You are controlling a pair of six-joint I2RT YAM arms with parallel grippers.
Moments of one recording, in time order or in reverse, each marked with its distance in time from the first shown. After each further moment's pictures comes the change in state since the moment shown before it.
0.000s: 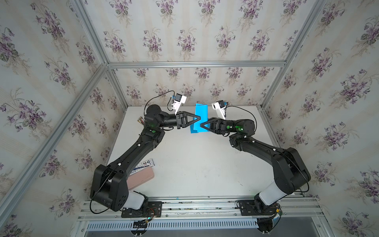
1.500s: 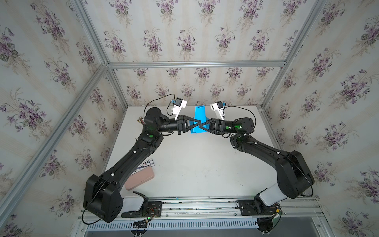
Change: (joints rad) left arm -0.042 -0.103 -0.045 -0.192 -0.071 0.188; right arm 0.021 -0.051 -0.008 -0.182 0.003 -0.110
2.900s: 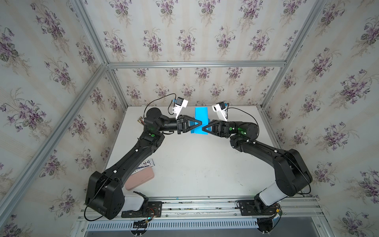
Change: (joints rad) left arm -0.004 0.030 0.001 0.132 0.063 -0.127; right arm -0.005 0.034 -0.005 0.340 -0.060 0.299
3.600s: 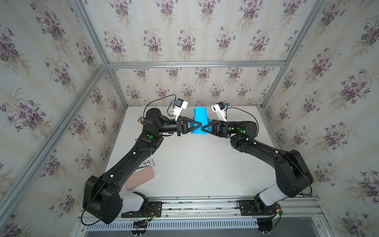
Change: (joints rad) left arm -0.002 -0.044 -0.002 -0.116 -0.022 0.089; right arm -0.003 -0.022 -0.008 -0.119 0.000 -0.111
